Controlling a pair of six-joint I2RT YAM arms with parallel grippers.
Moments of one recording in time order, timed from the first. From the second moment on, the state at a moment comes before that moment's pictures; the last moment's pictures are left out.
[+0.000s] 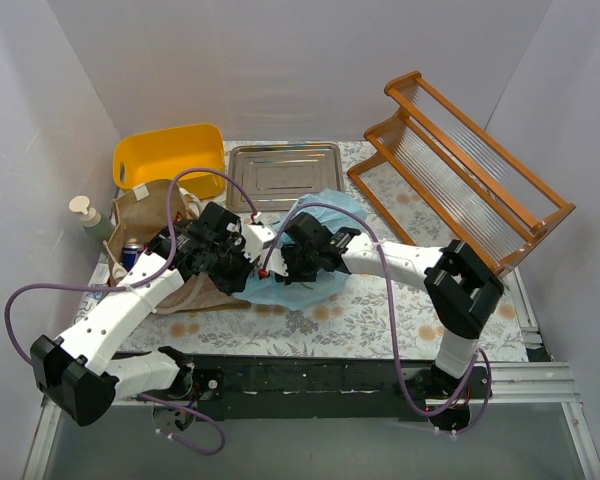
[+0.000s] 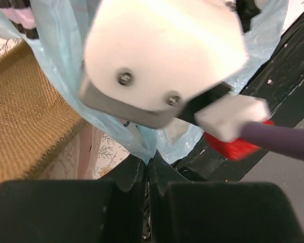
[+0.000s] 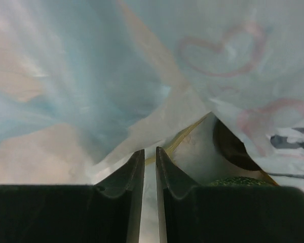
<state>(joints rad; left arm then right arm) -0.60 1.15 1.12 -1.06 0.25 0.25 0.95 1.76 1.21 -0.42 -0.35 -0.82</state>
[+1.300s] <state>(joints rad) -0.60 1.08 1.05 -1.02 0.24 0.28 0.92 1.64 1.20 -0.51 -0.21 -0.65</state>
